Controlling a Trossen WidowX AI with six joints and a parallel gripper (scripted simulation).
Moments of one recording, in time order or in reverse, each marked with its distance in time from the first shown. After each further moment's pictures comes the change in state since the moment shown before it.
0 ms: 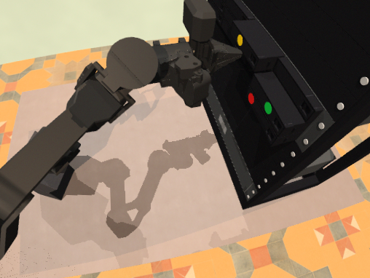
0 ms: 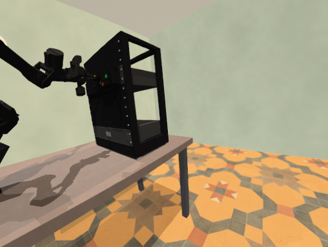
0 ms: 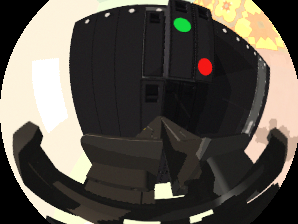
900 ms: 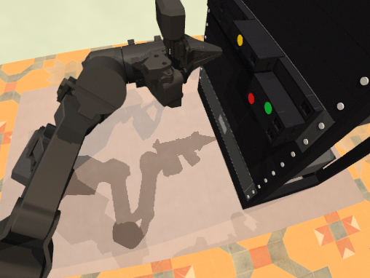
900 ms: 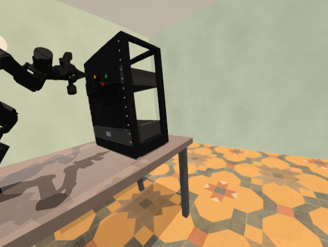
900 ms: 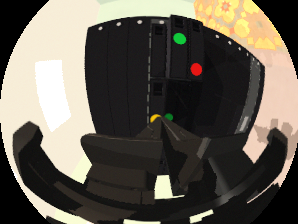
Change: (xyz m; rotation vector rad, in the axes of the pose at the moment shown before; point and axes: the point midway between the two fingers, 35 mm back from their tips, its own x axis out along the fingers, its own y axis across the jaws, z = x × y) arm -0.038 0.008 -0.001 0.011 -0.010 0.015
